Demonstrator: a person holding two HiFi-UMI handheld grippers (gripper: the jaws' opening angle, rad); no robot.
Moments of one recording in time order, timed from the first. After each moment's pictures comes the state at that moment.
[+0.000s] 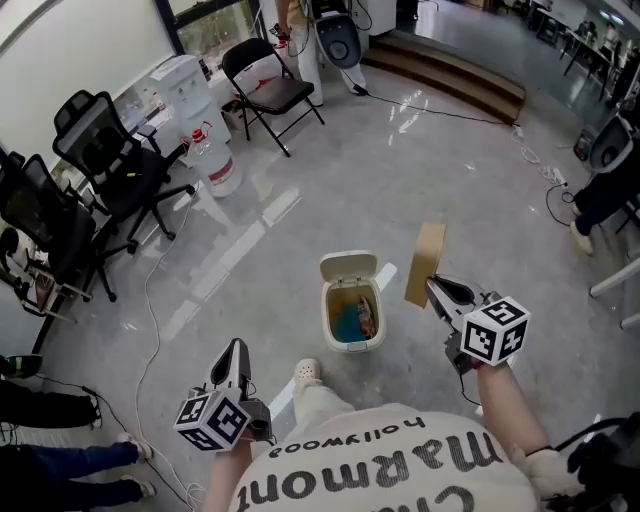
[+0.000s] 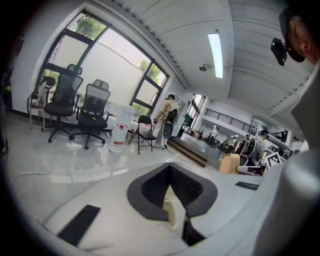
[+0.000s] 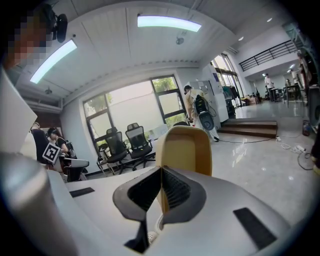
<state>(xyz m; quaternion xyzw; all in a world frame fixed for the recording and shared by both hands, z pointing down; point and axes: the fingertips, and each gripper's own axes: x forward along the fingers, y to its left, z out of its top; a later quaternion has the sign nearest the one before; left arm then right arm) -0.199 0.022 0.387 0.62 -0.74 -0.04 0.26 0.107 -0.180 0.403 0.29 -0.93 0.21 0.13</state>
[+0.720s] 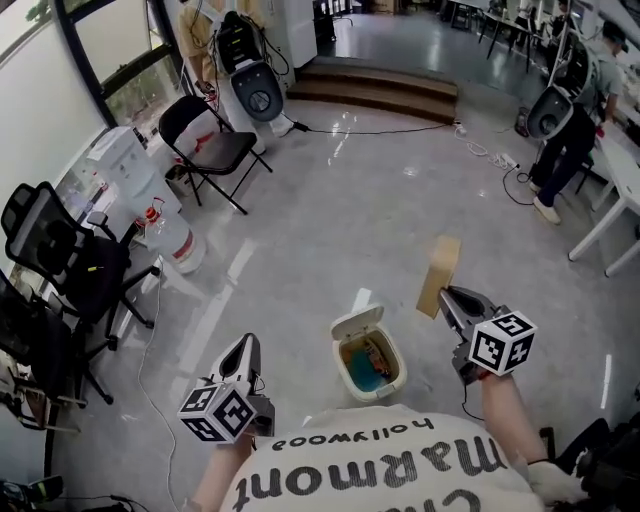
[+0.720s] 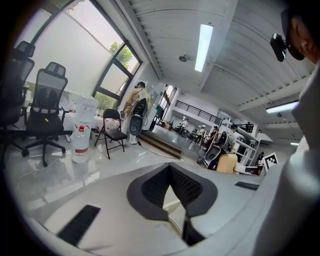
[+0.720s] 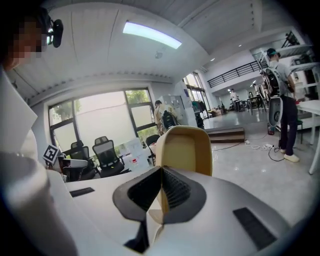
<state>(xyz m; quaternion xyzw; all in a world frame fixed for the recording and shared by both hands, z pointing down) -0.293 -0.172 0.351 0.76 -0.59 0.00 0.25 0.068 -0.241 0.366 0.47 -0.85 0.22 0.08</state>
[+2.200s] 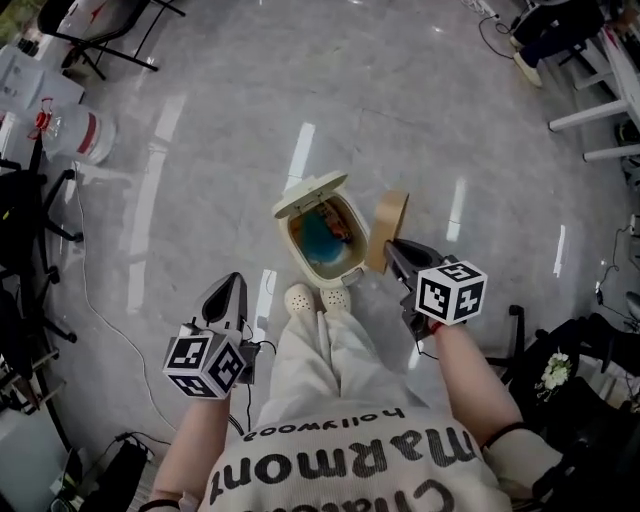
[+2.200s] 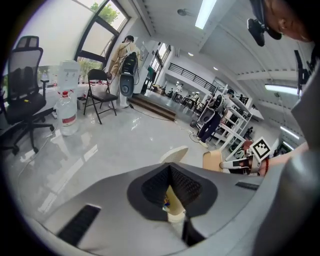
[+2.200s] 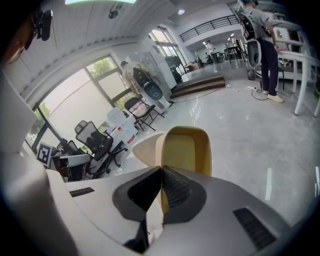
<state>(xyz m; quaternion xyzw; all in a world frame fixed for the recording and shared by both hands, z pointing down) -0.209 -0.167 0.558 0.78 -0.49 0.16 0.35 0.065 -0.173 0.618 0.46 -0.74 0.44 0.20</state>
